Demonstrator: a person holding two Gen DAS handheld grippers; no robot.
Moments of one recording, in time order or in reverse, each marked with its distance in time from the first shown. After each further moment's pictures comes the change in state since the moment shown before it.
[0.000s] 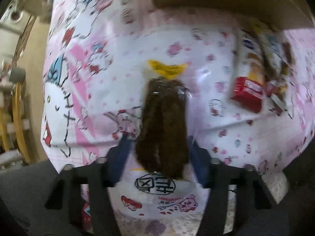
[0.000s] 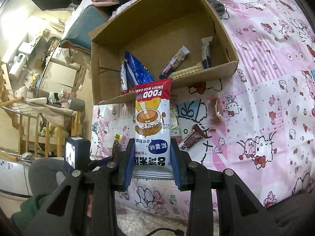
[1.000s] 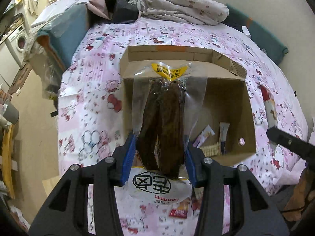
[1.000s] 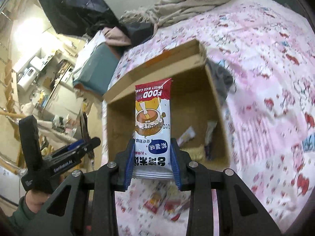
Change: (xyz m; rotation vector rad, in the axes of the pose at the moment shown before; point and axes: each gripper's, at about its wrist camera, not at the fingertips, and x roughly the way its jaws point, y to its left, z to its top) left arm -0.178 0.003 0.136 -0.036 -0.523 -0.149; right arm -0.055 0.013 0.095 -0.079 -0.282 0.006
